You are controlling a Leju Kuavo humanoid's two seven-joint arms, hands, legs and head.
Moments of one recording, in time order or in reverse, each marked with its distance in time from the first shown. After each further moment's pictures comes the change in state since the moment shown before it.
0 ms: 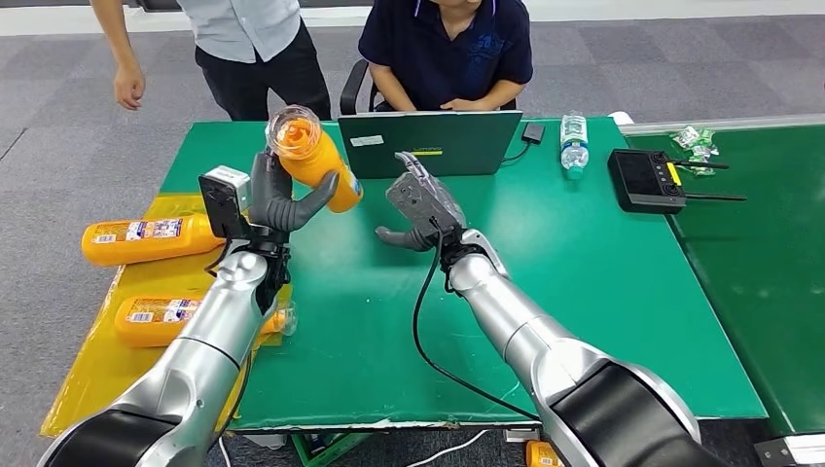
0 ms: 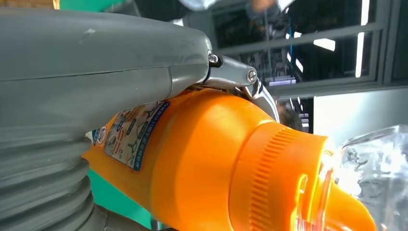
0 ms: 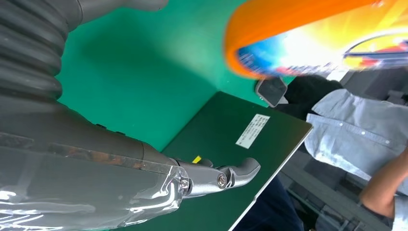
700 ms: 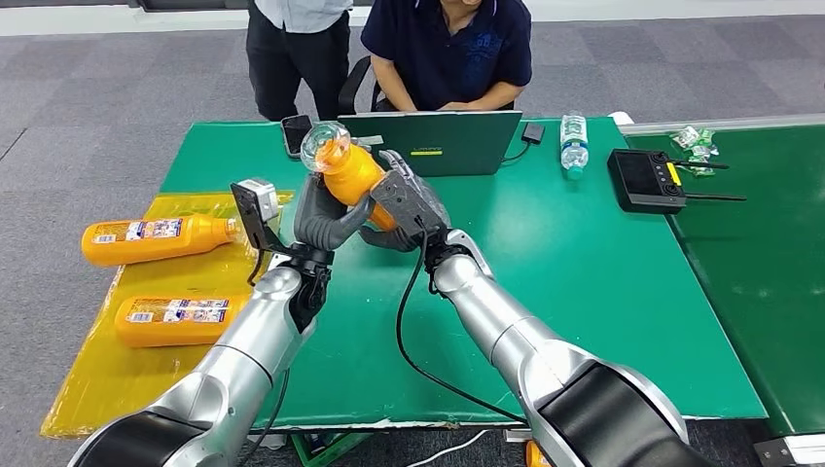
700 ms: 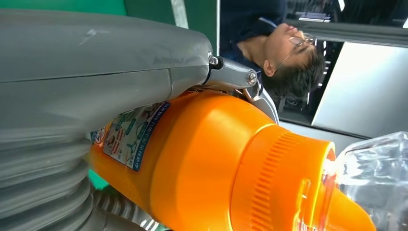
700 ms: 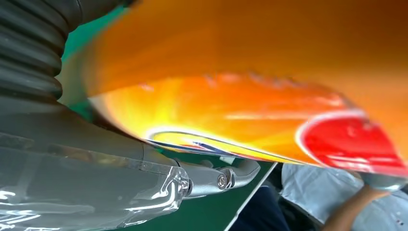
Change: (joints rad) left arm -0.001 -0.117 0.023 0.127 0.155 -0.271 0.000; right arm -0.004 0.048 0.009 0.000 -0.031 0.000 0.006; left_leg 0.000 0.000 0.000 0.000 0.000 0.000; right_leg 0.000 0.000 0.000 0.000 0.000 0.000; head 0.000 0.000
